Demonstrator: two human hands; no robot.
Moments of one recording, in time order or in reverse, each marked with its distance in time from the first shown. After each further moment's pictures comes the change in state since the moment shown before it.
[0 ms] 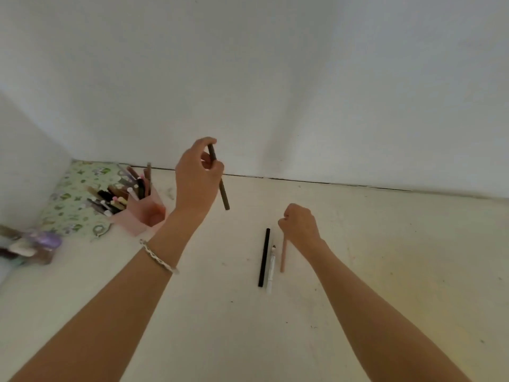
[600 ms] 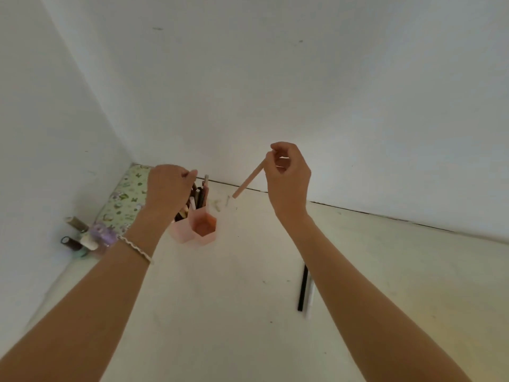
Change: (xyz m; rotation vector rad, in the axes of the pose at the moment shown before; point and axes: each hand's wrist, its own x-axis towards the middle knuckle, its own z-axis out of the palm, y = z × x) left_hand 0.055 -0.093 -0.130 0.597 -0.105 -0.105; right_hand -0.016 -0.208 -0.030 0.882 0.435 -0.435
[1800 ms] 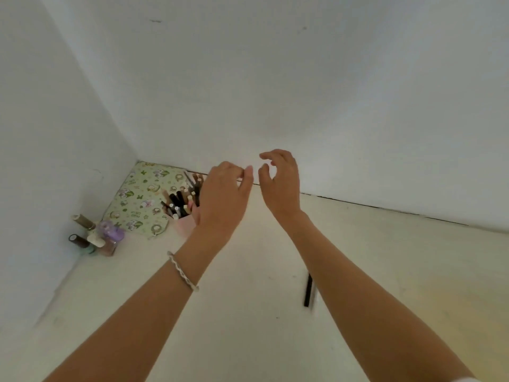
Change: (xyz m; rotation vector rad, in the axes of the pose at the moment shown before) left_hand -0.053 0.086 0.023 -0.238 0.209 0.163; right_hand -0.004 0.043 0.015 -0.314 -0.131 -0.174
